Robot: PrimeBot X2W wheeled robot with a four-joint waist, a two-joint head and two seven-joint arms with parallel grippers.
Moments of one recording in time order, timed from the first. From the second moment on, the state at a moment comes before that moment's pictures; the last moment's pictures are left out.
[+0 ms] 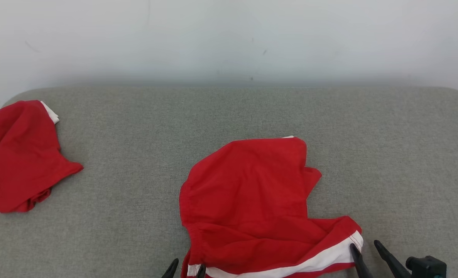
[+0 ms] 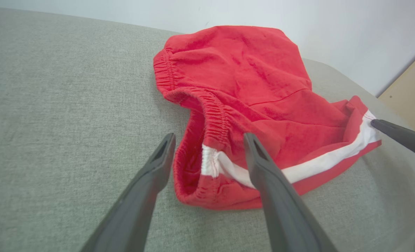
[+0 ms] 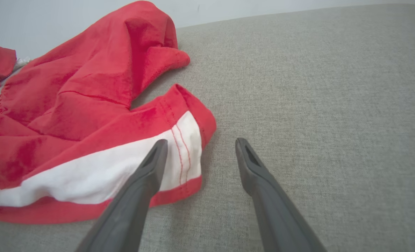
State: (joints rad) left arm 0.04 0.10 -0.36 0.31 -0.33 -0.13 -0.26; right arm 0.00 -0.36 0.29 0.41 0.53 0.13 -0.26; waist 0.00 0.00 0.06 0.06
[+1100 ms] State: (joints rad) left arm 0.02 0.12 -0.38 0.20 -0.35 -0.13 -0.26; right arm 0.06 -0.33 0.25 0.20 0.56 0.13 -0.26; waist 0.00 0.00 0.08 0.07
